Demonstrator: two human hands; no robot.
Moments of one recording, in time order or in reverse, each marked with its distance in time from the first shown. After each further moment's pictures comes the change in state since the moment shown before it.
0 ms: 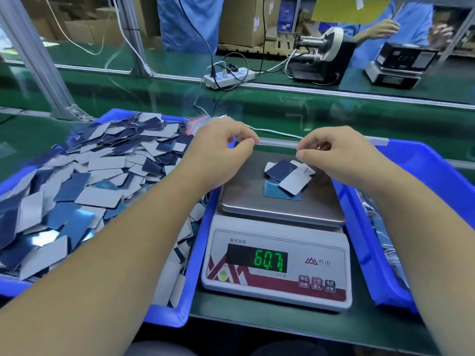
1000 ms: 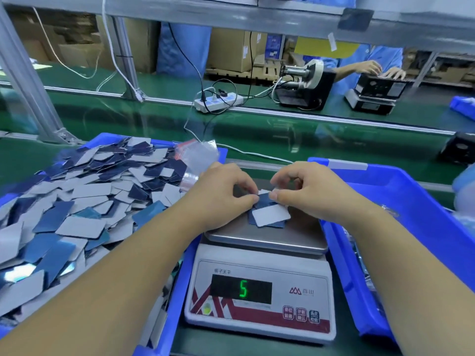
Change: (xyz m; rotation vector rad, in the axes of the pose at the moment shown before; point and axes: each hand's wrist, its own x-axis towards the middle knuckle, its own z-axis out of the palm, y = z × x) left_hand -0.004 0.011 0.015 0.183 -0.232 -0.003; right_hand -0.004 -0.004 0.007 -0.072 -0.077 -0.096
